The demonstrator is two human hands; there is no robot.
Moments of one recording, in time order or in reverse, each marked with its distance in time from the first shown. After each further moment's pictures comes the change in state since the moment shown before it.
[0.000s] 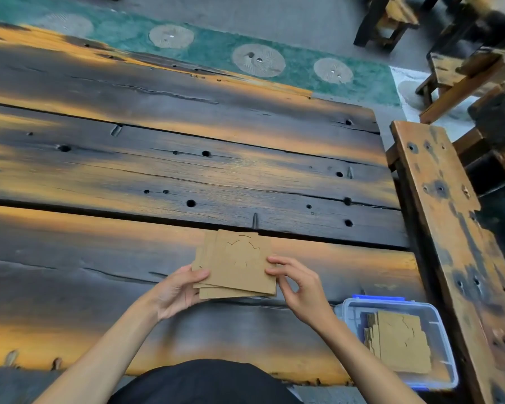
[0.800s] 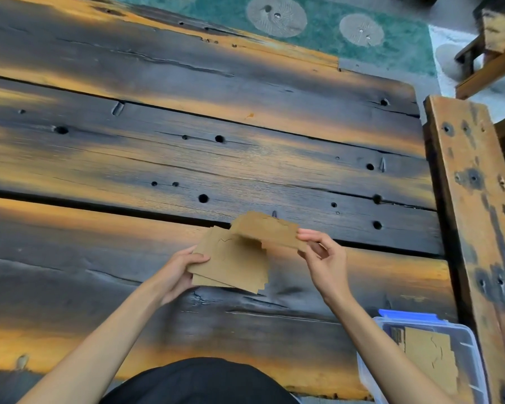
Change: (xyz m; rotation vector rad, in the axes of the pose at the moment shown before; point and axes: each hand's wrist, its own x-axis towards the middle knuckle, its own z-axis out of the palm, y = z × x) left_hand 0.039 0.047 -0.054 0.109 0.298 0.003; right_hand 0.085 0.027 0.022 0.419 0.217 0.528
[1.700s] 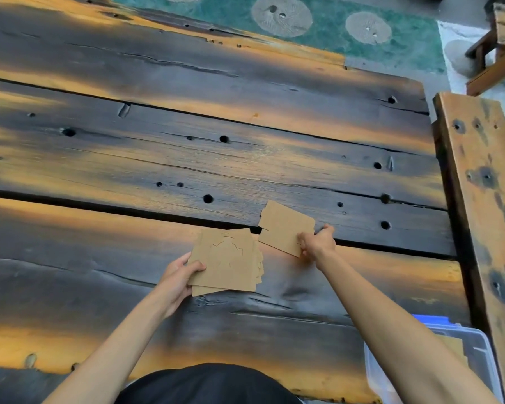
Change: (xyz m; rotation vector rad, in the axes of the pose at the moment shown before) left_hand -0.005 -0.023 -0.003 0.109 0.330 0.050; right_hand 0.093 0.072 0.019 -0.359 0.132 0.715
